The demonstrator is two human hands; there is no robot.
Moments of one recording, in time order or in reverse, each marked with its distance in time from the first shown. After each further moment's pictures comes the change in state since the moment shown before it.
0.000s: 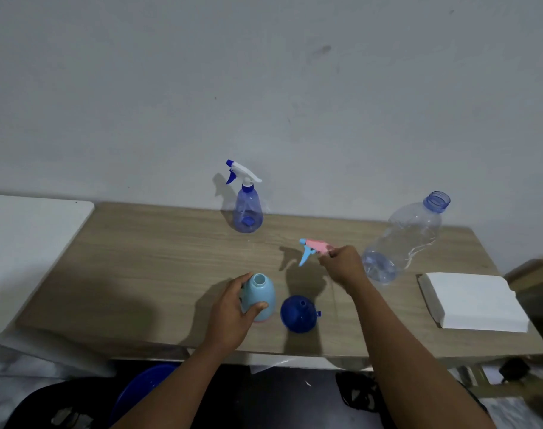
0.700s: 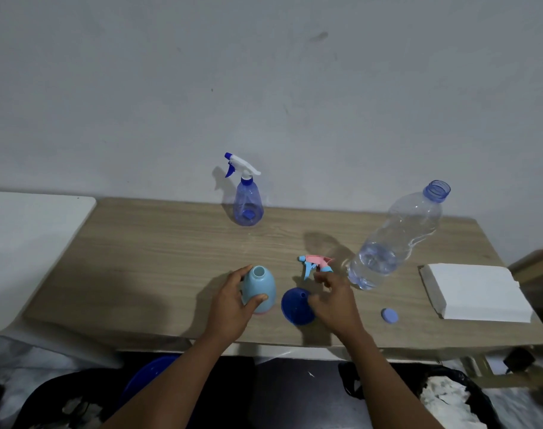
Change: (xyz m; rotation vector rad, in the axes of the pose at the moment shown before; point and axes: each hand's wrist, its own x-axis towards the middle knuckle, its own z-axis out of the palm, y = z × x) left_hand -0.001 0.013 -0.001 0.024 0.007 -0.026; right_hand -0.082 0.055 0.028 0.001 -0.059 -0.209
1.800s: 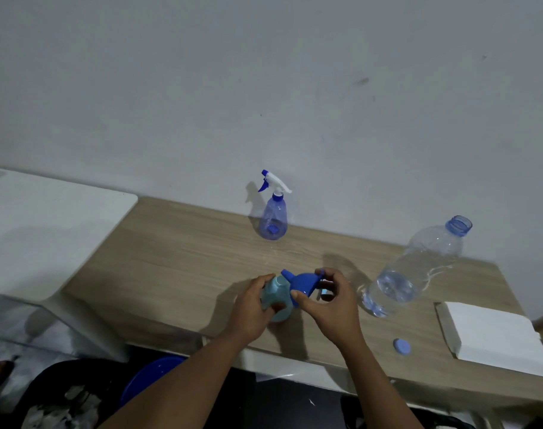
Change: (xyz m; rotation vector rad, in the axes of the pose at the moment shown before) left_hand -0.001 0.007 -0.001 0.008 -0.013 -0.006; right_hand -0.032 -0.089 -0.005 0.367 0.055 -0.223
